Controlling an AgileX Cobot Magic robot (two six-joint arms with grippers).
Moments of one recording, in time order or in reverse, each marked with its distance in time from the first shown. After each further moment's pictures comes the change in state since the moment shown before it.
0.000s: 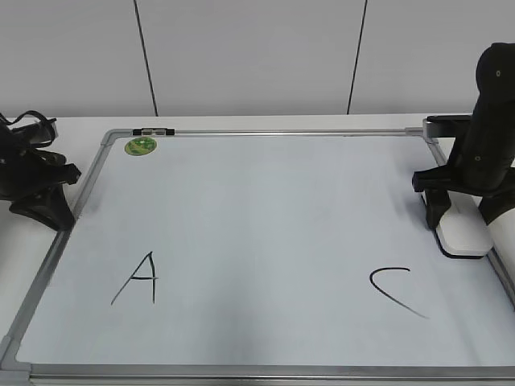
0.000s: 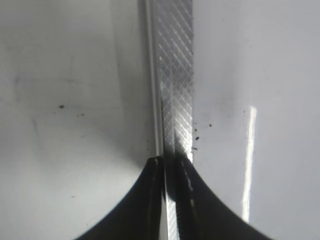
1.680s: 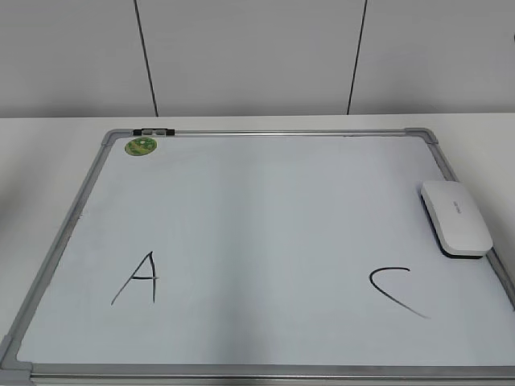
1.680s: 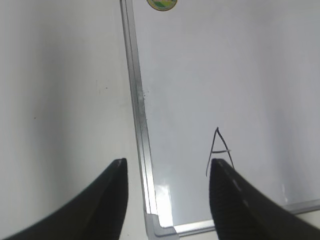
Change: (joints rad) left arm -0.008 -0.859 0.077 0.126 0.263 -0.171; right arm 0.000 -0.697 -0.064 0.184 0.268 -0.234
